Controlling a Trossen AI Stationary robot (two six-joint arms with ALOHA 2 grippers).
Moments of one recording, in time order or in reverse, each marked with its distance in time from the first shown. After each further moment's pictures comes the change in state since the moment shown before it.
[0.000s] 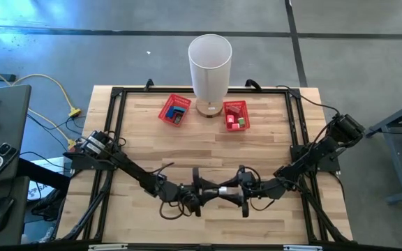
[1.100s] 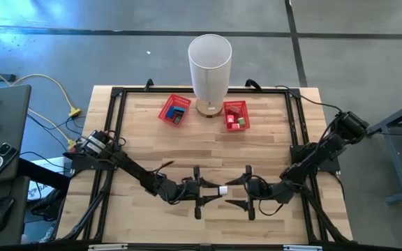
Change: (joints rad) left arm 0.013 0.000 0.000 0.057 0.051 -0.837; right arm 0.075 -0.071 0.000 -0.099 0.095 -0.226
